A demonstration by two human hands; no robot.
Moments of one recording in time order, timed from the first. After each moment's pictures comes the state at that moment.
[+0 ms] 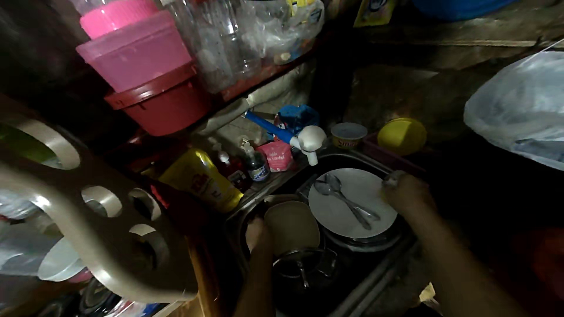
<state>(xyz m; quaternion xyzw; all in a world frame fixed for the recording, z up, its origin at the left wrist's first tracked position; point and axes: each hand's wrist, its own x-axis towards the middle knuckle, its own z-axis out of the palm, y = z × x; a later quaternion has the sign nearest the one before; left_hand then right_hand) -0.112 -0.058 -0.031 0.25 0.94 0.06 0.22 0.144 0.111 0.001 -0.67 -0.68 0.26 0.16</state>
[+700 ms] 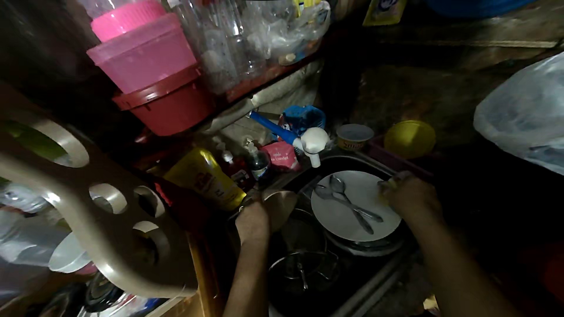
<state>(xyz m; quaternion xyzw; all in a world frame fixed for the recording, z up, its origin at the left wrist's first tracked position) -0.112 -0.057 0.035 0.32 0.94 0.02 0.10 0.136 0.106 0.011 -0.67 -0.69 0.22 0.18</state>
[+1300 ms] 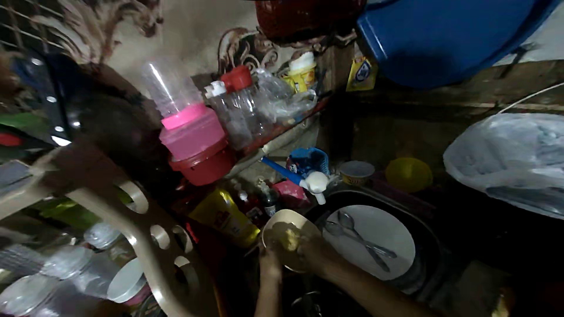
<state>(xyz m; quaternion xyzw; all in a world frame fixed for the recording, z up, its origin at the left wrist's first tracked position) -0.108 -0.075 0.015 0.08 0.75 0.57 0.31 -0.003 0.018 0.018 -0.30 -0.91 0.30 -0.04</state>
